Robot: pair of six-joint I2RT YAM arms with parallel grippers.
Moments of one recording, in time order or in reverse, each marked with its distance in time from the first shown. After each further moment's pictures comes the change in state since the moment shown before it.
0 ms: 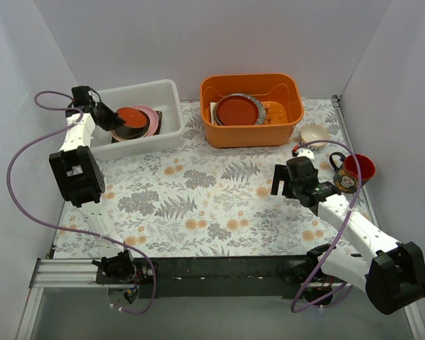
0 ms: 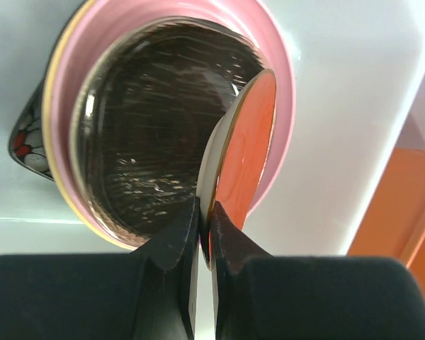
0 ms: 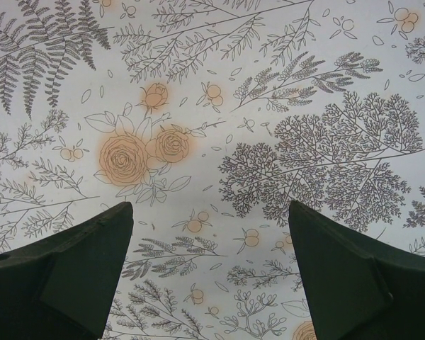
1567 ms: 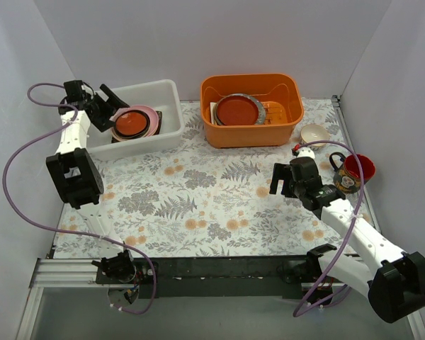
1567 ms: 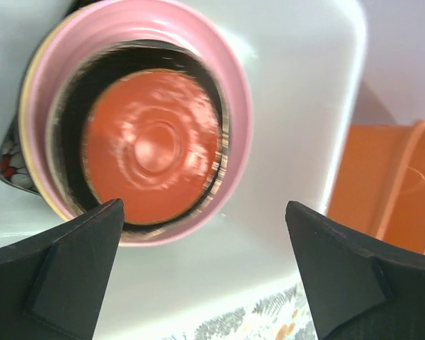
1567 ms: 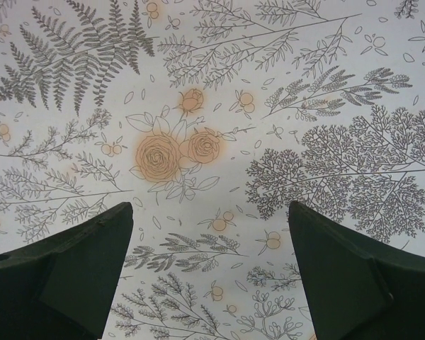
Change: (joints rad) left arm 0.019 -0.003 0.051 -0.008 0.072 0.078; right arm 0.000 -0.056 -0.007 0.021 -0.074 -0.006
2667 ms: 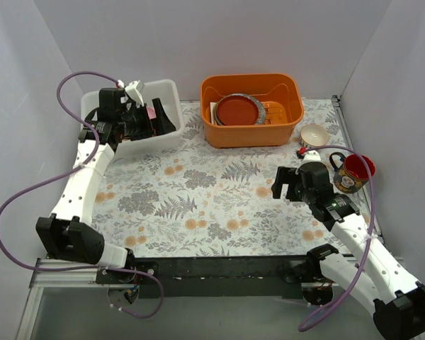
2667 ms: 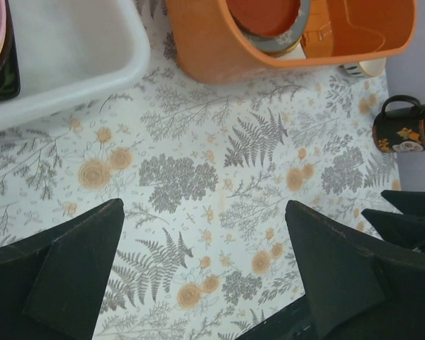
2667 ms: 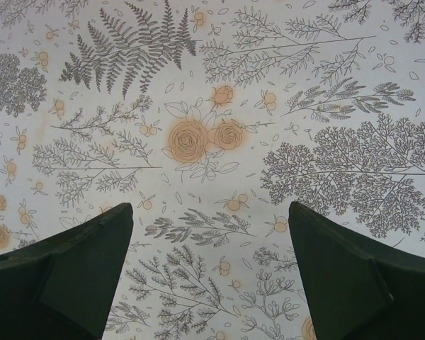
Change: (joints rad) left arm -0.404 -0.613 -0.315 -0.145 0.006 0.254; right arm 0.000 -0.193 0.003 -0.077 -0.089 -0.054
